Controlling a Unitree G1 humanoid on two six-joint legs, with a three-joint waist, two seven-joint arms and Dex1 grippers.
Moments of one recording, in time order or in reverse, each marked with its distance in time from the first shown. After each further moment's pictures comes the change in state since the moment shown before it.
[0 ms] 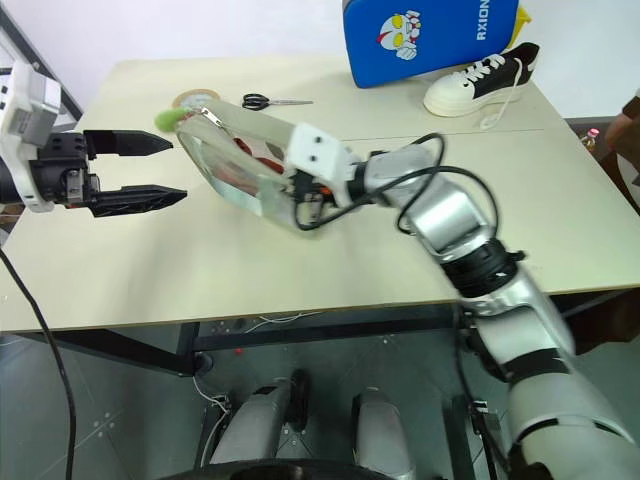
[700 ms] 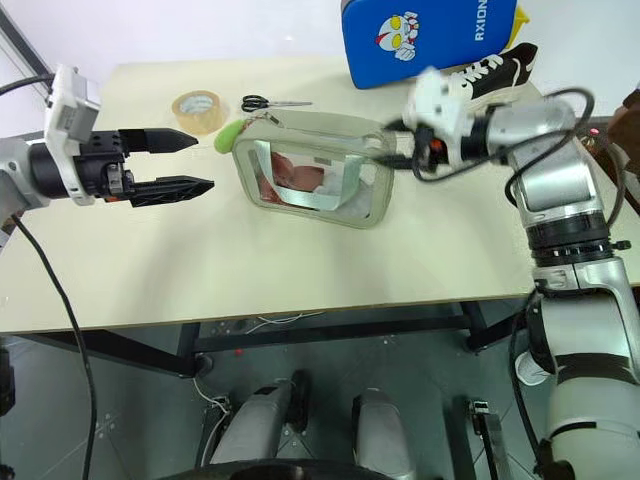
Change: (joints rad) left arm -0.058 -0.113 -0.088 0.005 0.017 0.007 0.088; right arm -0.073 -0.035 -0.269 0.182 0.024 -0.048 0.128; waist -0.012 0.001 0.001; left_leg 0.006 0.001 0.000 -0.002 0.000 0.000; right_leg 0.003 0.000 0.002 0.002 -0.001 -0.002
